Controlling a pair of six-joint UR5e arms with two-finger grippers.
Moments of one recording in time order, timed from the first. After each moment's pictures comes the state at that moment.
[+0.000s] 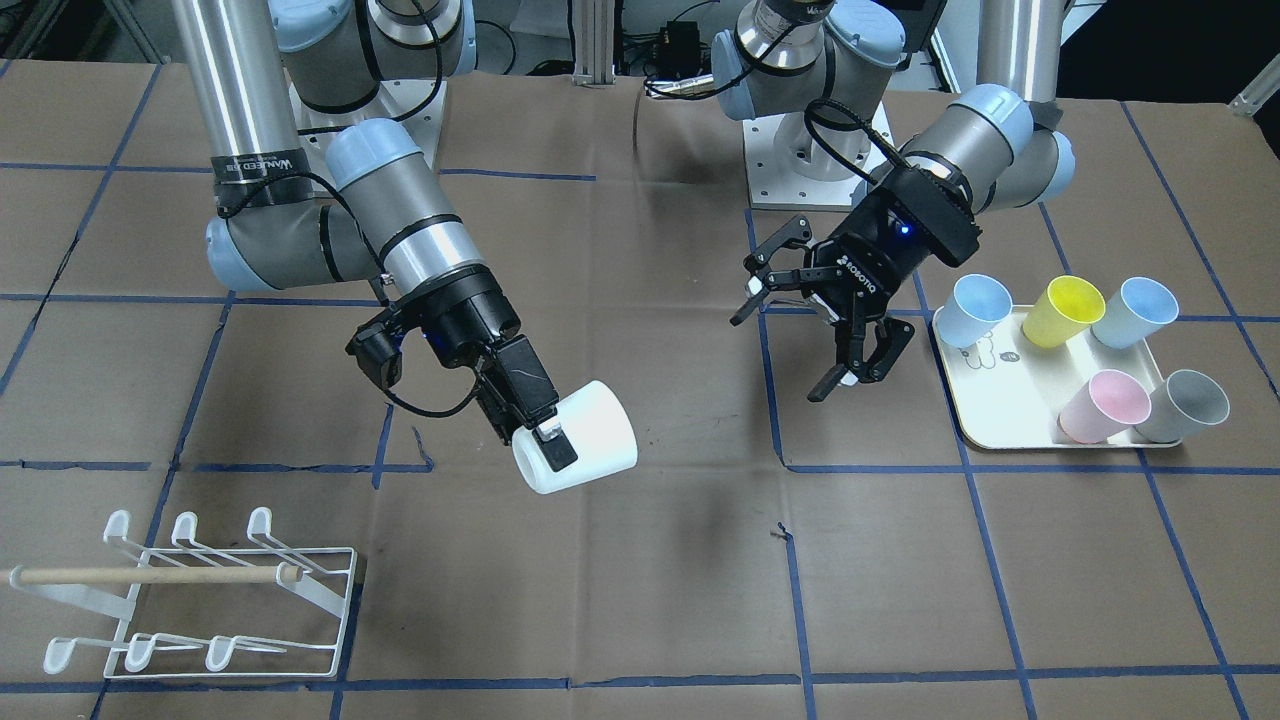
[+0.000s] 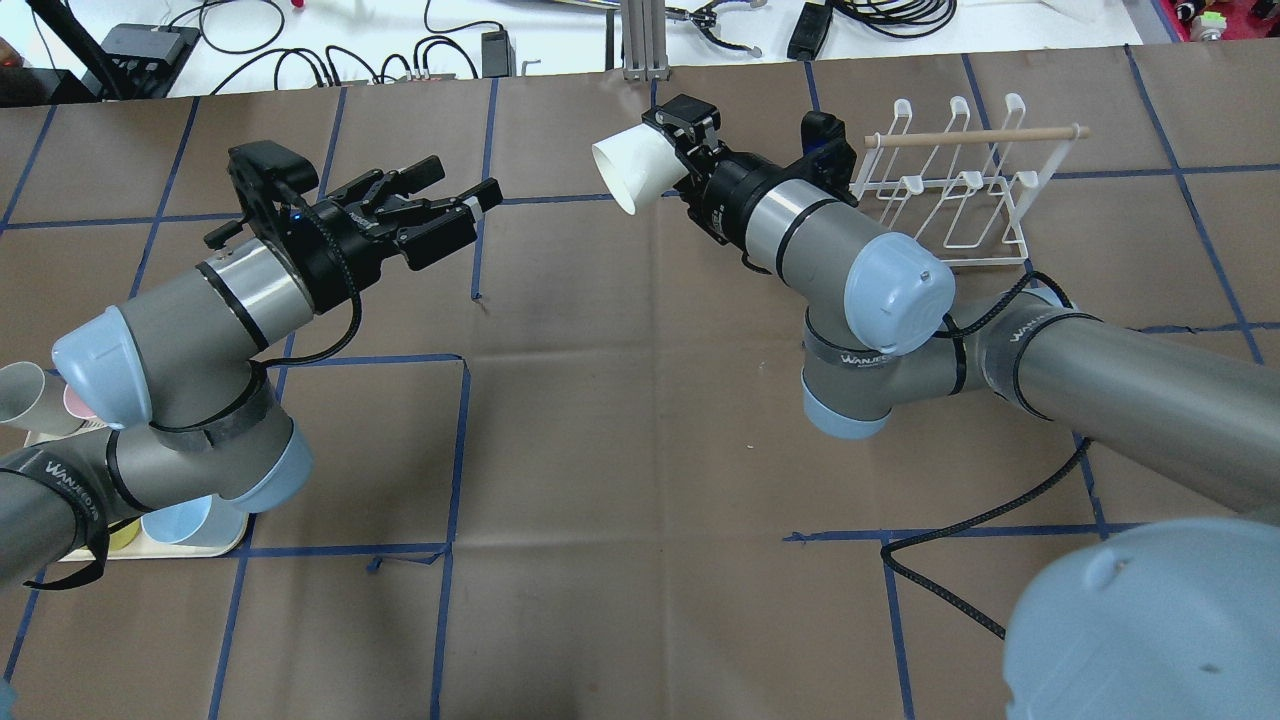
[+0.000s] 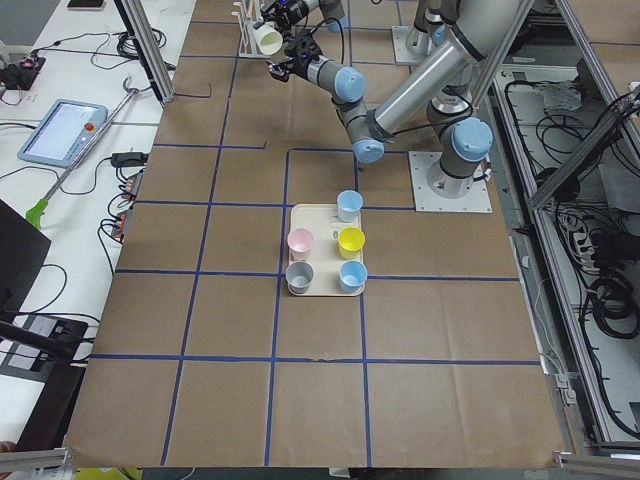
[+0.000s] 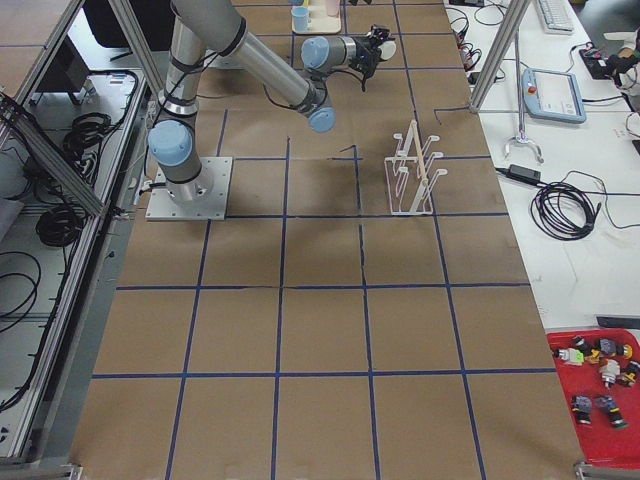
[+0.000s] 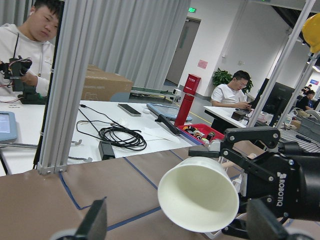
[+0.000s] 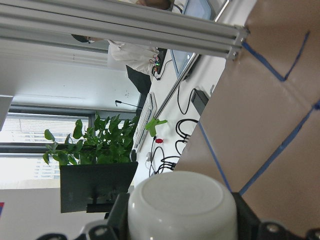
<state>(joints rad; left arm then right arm) -1.31 -1.78 -2.26 0.46 0.60 -0.01 1.73 -1.13 2.00 -3.67 -1.20 1.22</state>
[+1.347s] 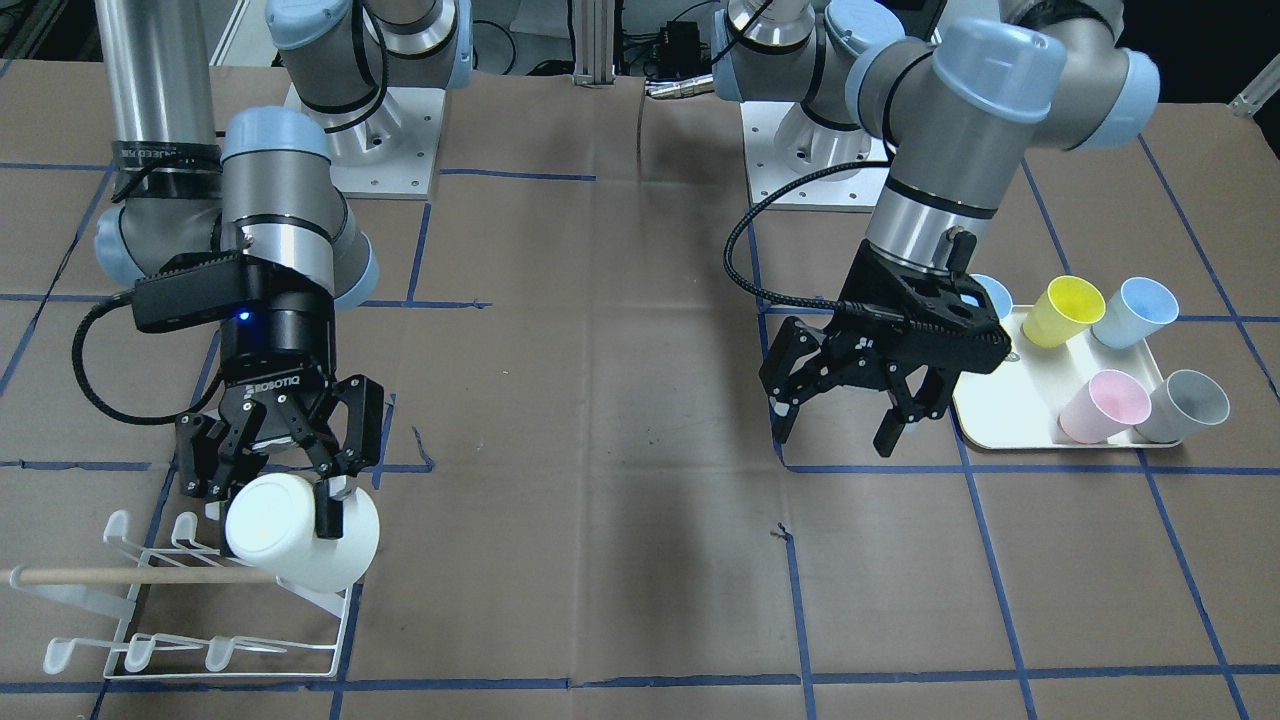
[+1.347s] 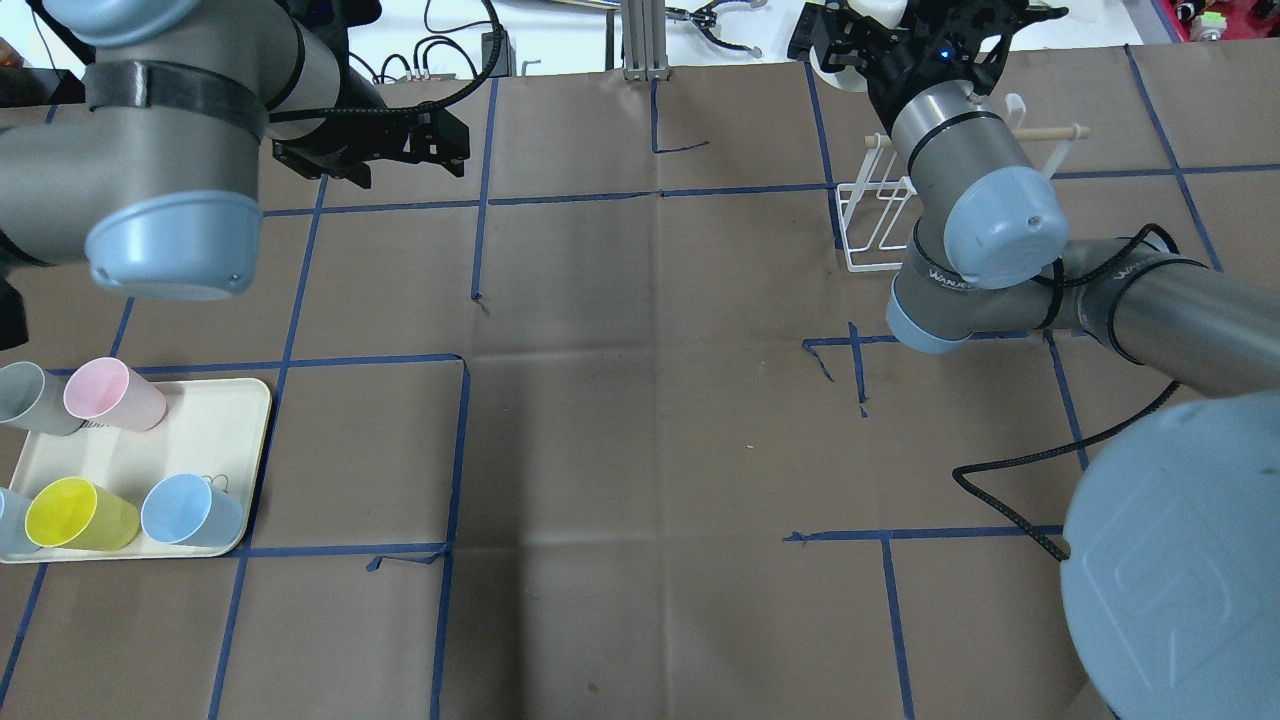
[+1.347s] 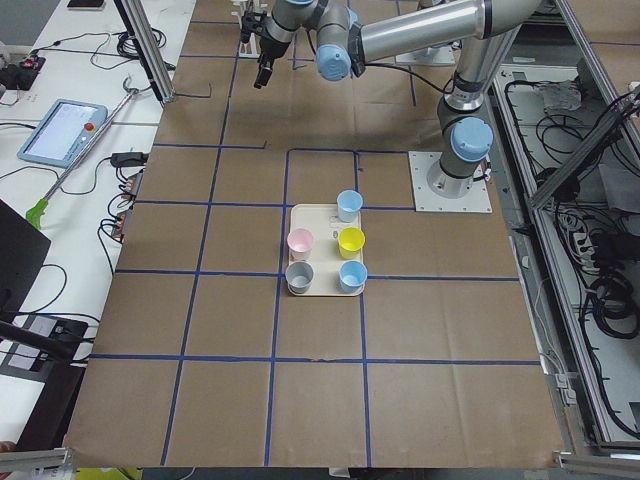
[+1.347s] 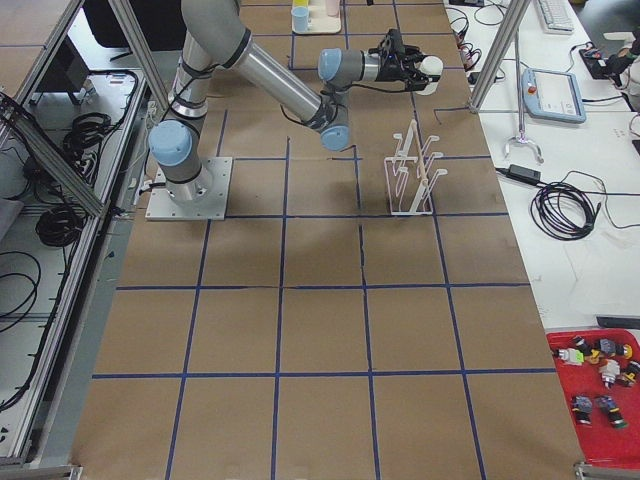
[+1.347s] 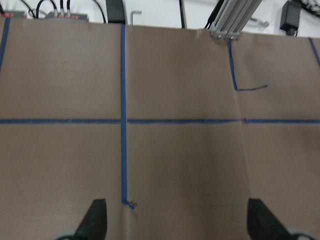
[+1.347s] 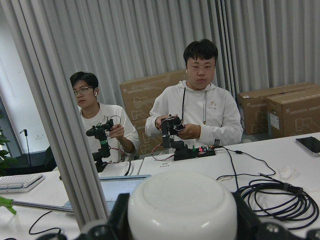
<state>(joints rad) -1.57 -1.64 -1.69 -1.10 1.47 -0.03 1.54 -1.09 1.88 -3.82 -1.42 0.17</state>
